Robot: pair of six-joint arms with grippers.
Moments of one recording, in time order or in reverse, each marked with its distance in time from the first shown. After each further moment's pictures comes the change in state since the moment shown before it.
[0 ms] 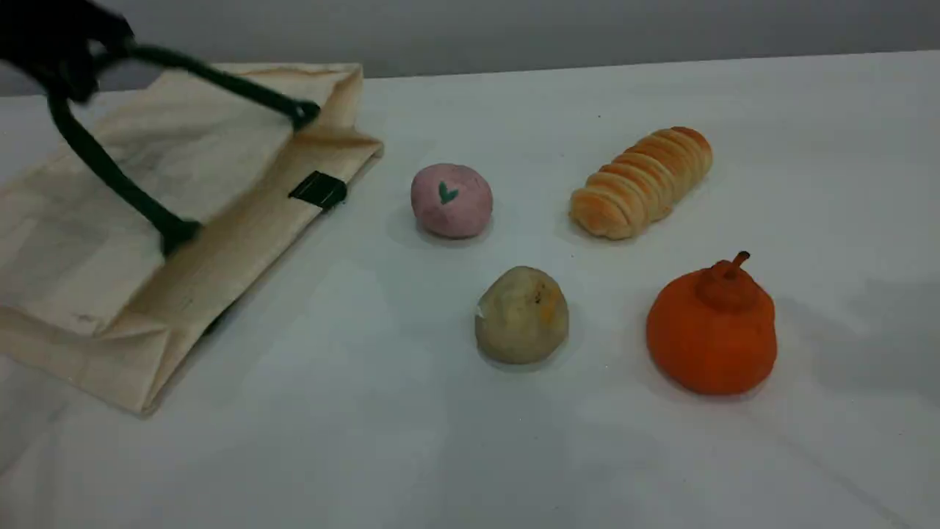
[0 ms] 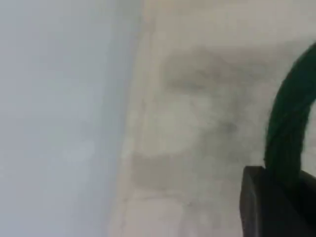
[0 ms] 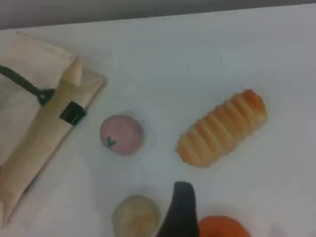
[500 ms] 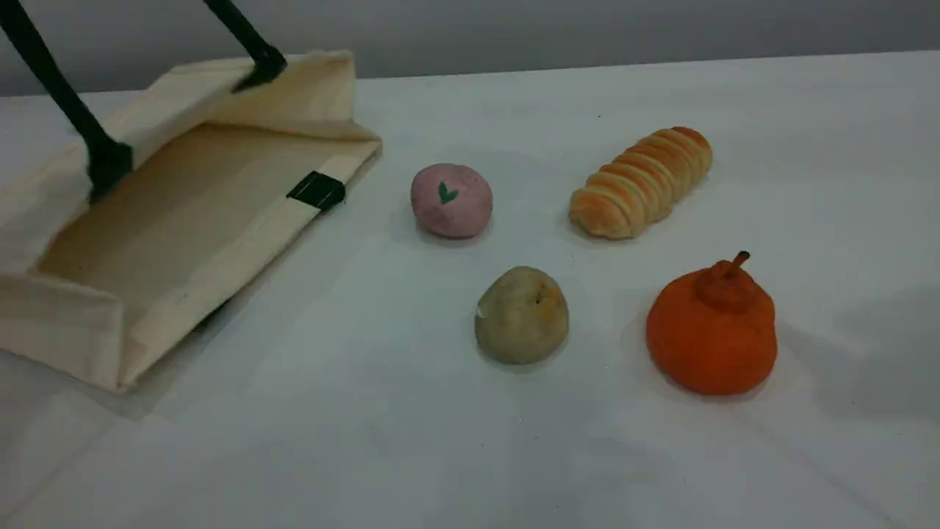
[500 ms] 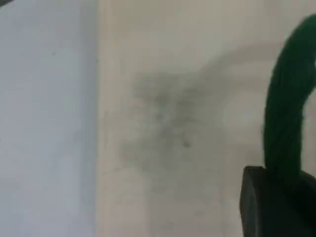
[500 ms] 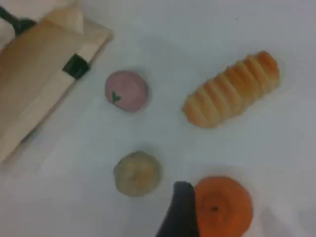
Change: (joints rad) left arm 0.000 -0.174 -0.273 -0.263 0.446 0.304; right arm 0.000 0.000 0.000 -0.026 0.118 -0.036
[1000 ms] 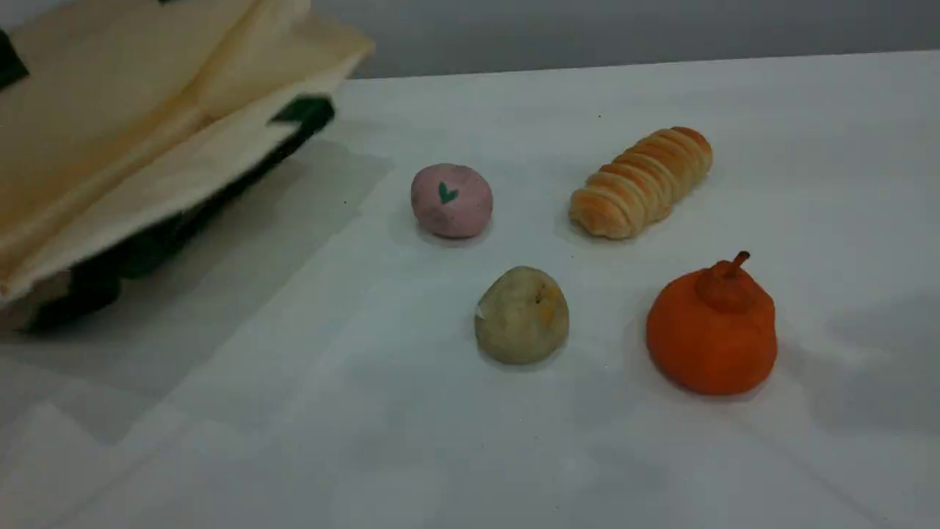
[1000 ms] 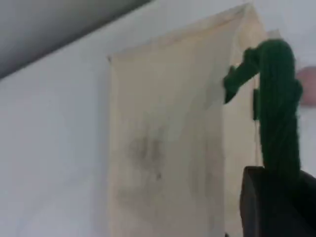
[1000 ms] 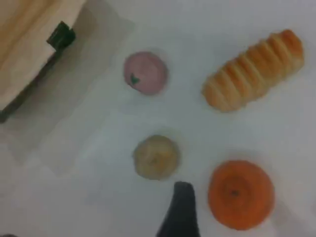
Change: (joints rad) left arm -0.001 -0.190 -0.087 -0.145 0.104 0.054; right arm 0.012 0.000 0.000 0.048 0.051 -0.026
